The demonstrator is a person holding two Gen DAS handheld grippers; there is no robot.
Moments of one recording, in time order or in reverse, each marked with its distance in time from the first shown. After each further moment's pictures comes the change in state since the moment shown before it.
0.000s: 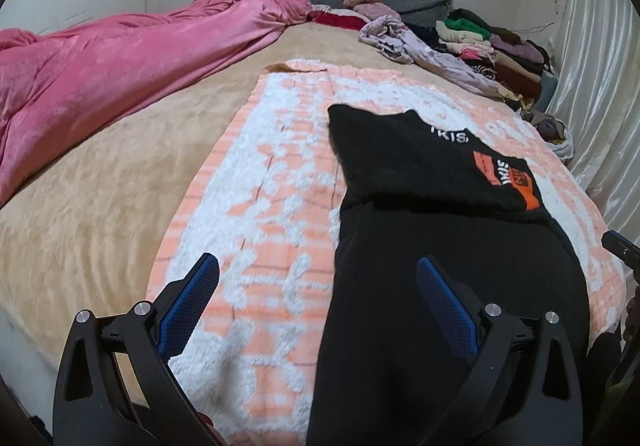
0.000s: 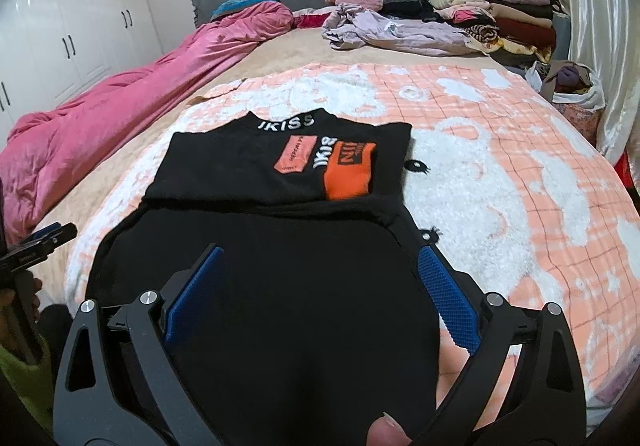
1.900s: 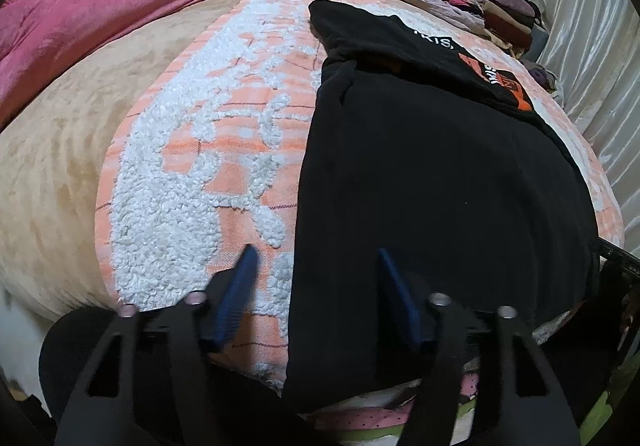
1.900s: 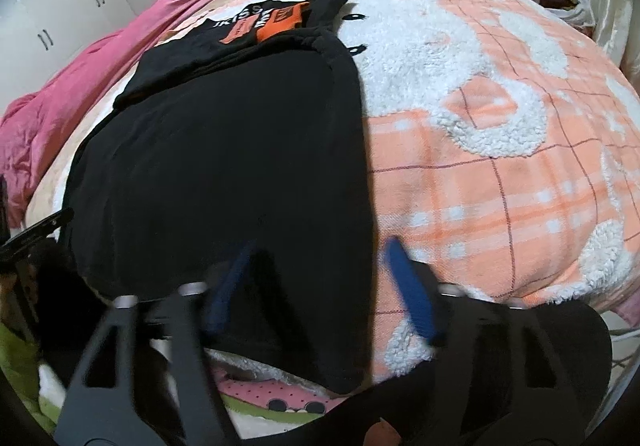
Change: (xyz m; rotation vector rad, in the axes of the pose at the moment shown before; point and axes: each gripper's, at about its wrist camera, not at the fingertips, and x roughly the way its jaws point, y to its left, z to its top) left arm 0.010 -0.007 -0.088 0.039 0.182 -0.045; right arm -0.003 -0.062 -0.113 0.095 0.216 0.024
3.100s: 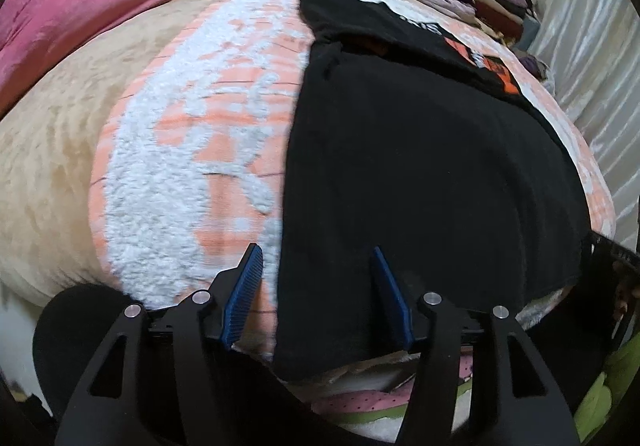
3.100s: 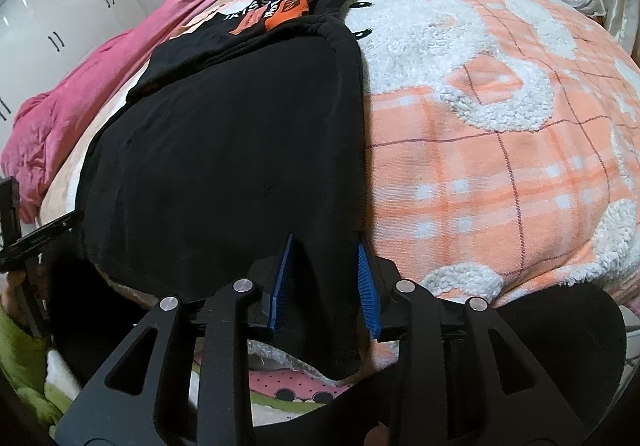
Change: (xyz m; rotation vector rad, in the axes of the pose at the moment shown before) left arm -0.004 -0.009 -0.014 0.026 0.047 -0.039; right arm -0.001 -0.010 -0.010 0.024 0.028 0.065
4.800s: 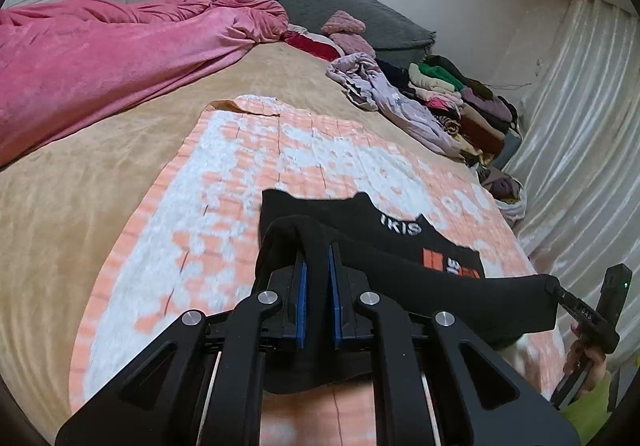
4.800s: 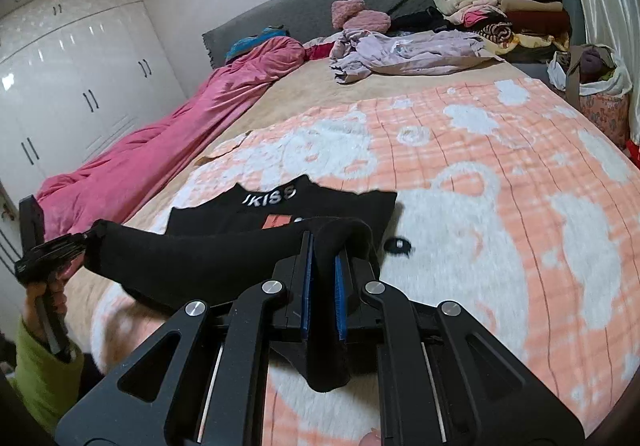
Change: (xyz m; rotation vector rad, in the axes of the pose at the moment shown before) left arm 0.000 0.013 0.209 -0.186 -0.318 -0.159; right arm -0.001 0.006 0.214 -0.056 -0.334 0.099
